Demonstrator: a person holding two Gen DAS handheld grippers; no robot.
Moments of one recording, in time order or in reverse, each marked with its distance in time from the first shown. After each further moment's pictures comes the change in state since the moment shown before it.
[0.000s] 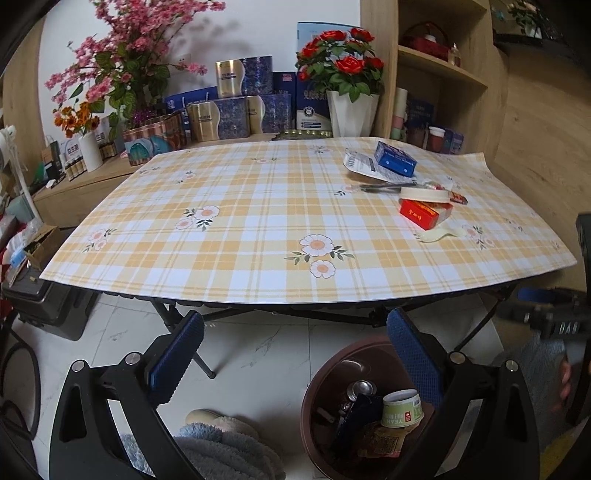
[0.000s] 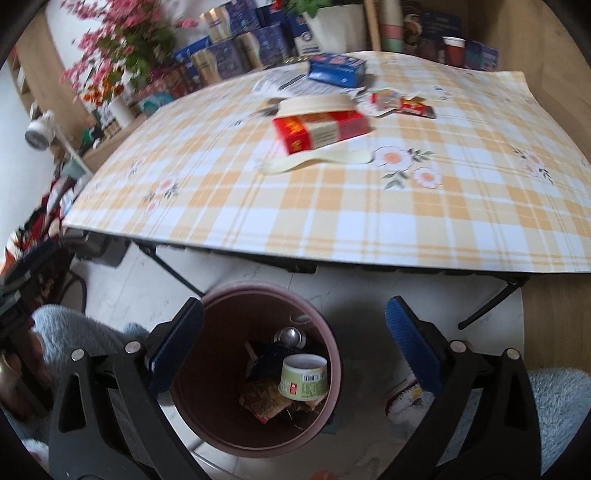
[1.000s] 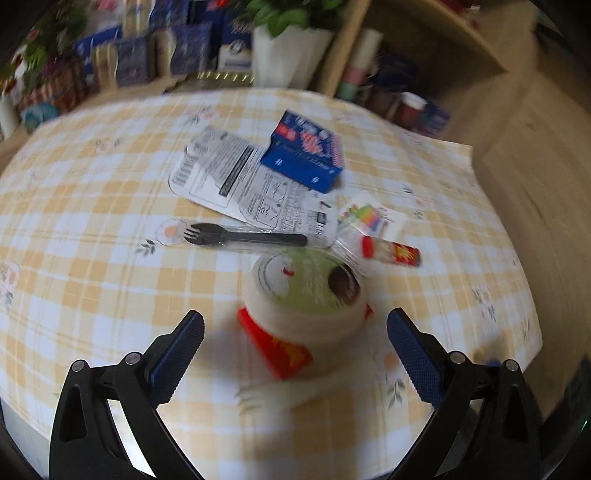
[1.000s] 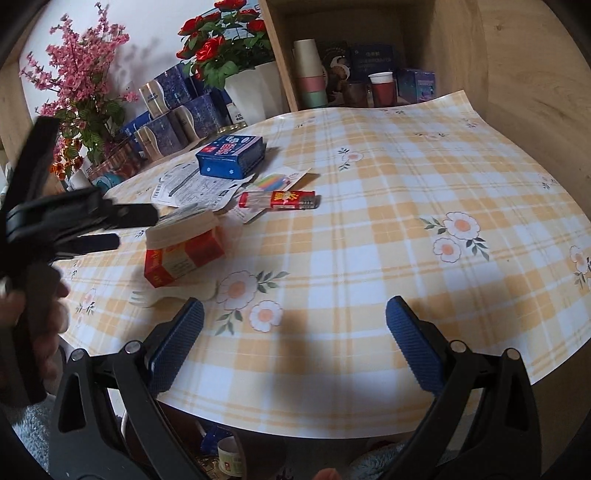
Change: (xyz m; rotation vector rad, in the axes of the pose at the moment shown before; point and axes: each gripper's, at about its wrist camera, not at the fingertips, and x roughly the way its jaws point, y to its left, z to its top) left arm 0.196 -0.163 0.161 -0.133 0.325 -0.214; right arm -0.003 -0.120 0.070 0.104 -0.219 -0.094
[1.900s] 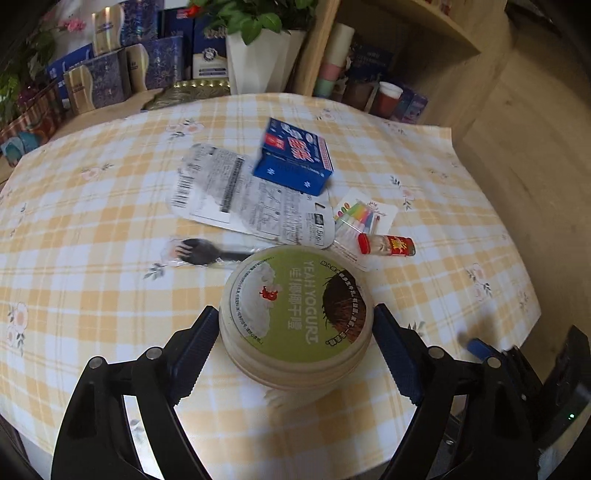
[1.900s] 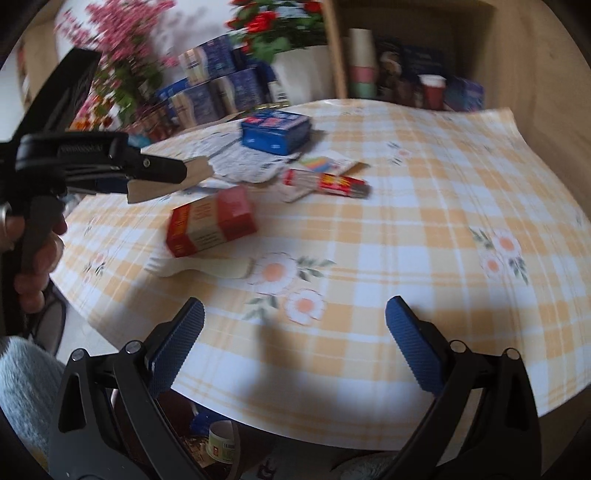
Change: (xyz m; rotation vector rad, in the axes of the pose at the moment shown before) left arm -0.028 0.013 0.006 0.138 -0.010 -0.044; right arm 0.016 0.037 -0.003 -0.194 0.061 0.085
